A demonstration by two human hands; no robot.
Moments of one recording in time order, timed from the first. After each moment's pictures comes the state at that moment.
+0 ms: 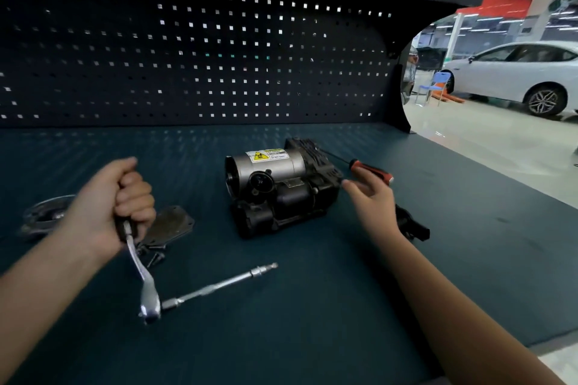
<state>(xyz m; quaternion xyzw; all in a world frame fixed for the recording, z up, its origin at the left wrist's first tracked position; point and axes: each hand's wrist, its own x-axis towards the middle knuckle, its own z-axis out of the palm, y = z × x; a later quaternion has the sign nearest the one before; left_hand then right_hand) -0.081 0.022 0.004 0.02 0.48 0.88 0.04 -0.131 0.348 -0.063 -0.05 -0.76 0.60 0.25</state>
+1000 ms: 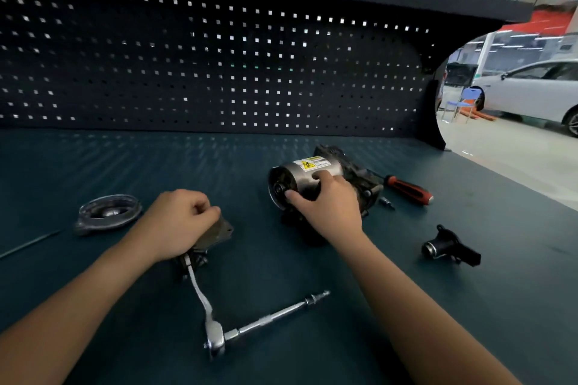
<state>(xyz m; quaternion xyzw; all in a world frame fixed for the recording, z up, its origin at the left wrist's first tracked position) -0.095 0.012 -0.020 0.08 0.93 0.29 -0.20 -0.135 0.234 -0.031 0.01 -0.93 0.28 0.25</state>
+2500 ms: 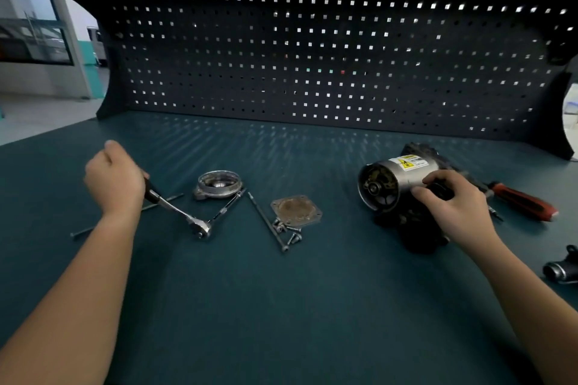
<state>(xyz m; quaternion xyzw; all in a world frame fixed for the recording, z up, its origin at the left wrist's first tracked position) -0.078 -0.152 -0.028 -0.28 0.63 0.50 -0.53 -0.129 0.261 -0.033 0.07 -0.85 0.46 0.24</state>
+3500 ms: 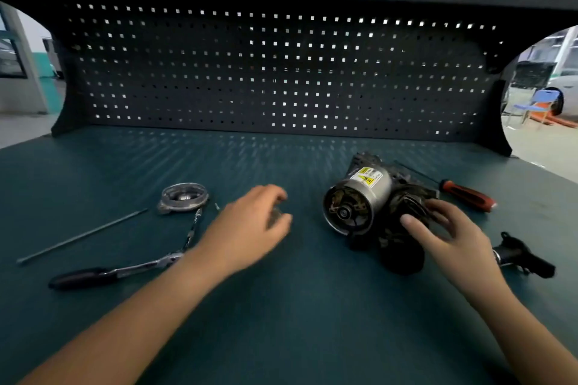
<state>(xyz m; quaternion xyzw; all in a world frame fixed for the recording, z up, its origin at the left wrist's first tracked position) -0.055 0.019 -0.031 0.13 0.93 0.24 -0.24 -0.060 0.296 -0.046 0.01 -0.84 0.49 0.21</state>
